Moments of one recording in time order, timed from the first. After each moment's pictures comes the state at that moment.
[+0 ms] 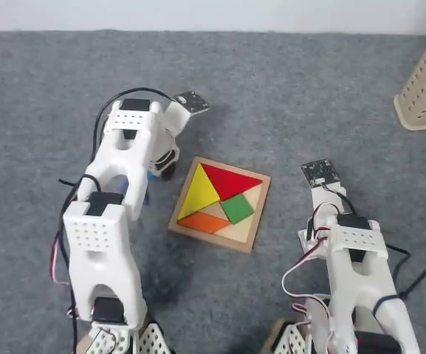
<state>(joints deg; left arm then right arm) -1.8 36.9 -9.7 78.5 -35.7 3.7 -30.8 70.2 49.1 20.8</state>
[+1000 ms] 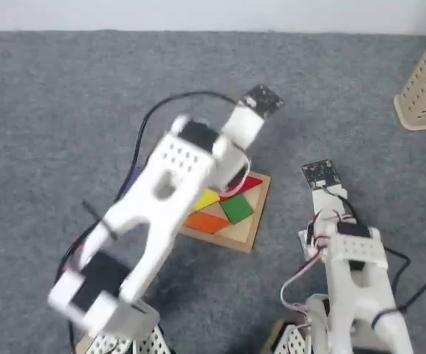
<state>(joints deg) 24.7 0.1 11.2 75.6 -7.1 3.7 -40.0 76.0 46.2 20.9</state>
